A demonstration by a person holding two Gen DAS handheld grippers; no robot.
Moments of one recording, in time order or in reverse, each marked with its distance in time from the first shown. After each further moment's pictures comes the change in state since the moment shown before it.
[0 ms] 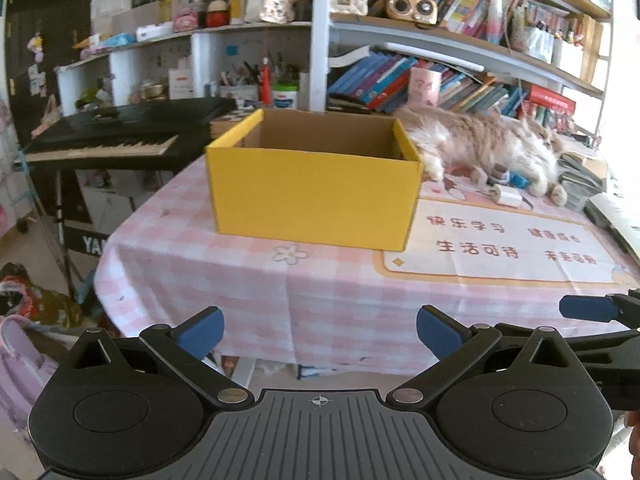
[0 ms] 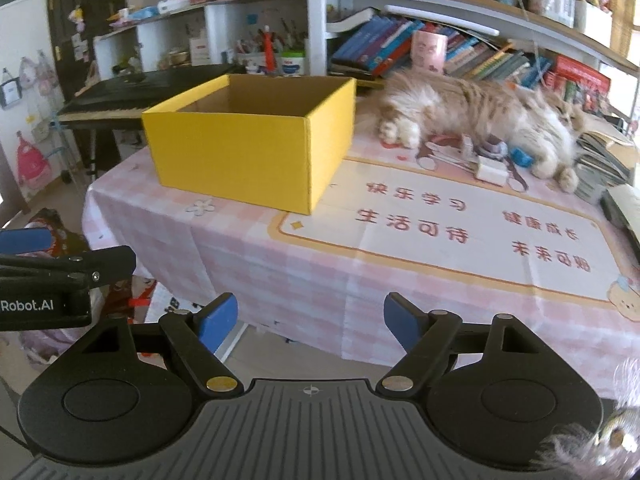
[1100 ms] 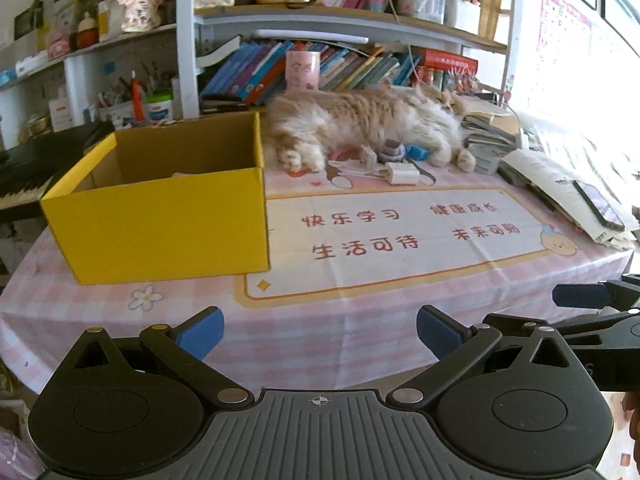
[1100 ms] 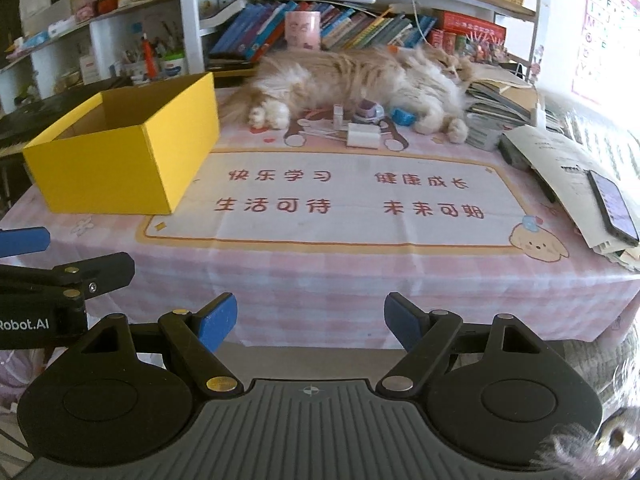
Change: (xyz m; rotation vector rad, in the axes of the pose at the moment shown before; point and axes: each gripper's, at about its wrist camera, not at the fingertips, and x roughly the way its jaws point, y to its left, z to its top) left arm 0.042 -0.084 0.020 0.191 0.027 -0.235; right arm -0.015 -0.076 -0.011 0.182 0.035 -0.230
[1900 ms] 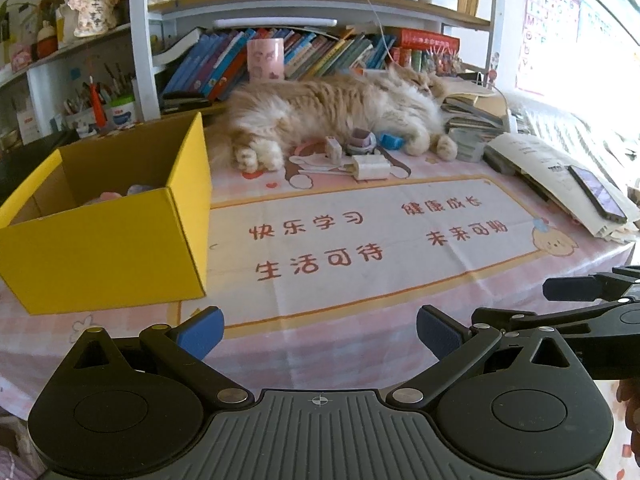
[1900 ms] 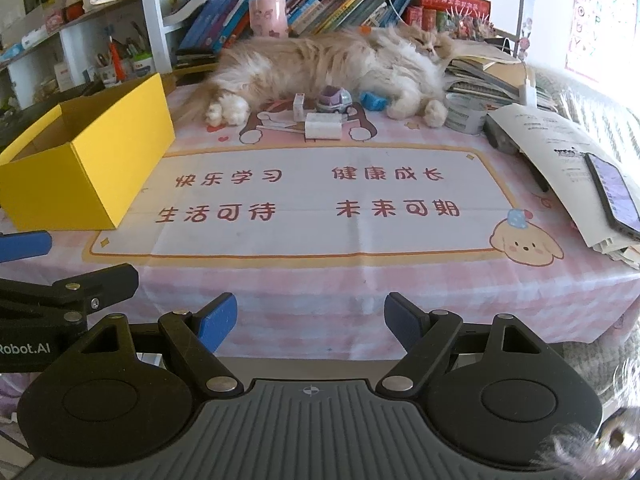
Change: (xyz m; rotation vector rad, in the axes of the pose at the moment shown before) left arm 0.050 -0.051 0.025 0.043 0.041 -0.016; right arm 0.039 -0.060 0.020 0.043 0.044 0.009
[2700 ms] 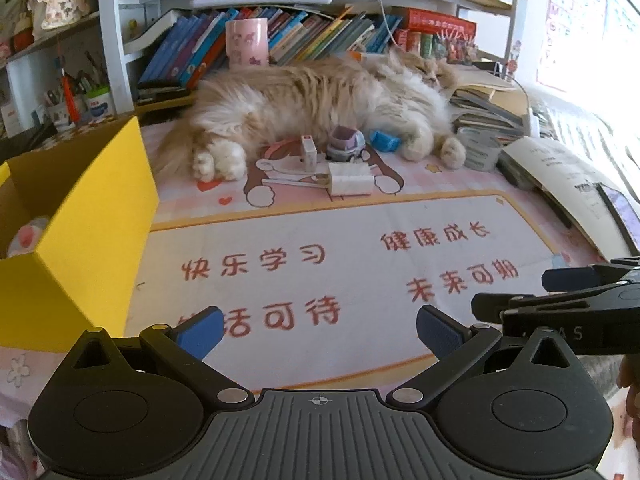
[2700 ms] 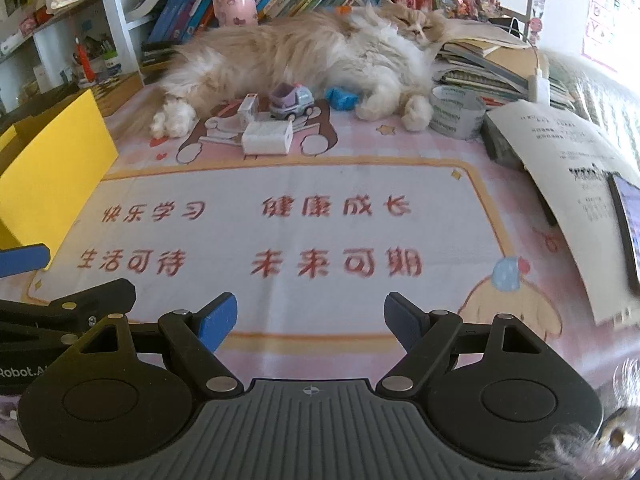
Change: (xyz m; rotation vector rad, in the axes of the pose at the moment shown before) left arm 0.082 -0.059 0.055 -0.050 0.060 0.043; right arm 0.069 -0.085 0.065 -0.006 0.064 0.041
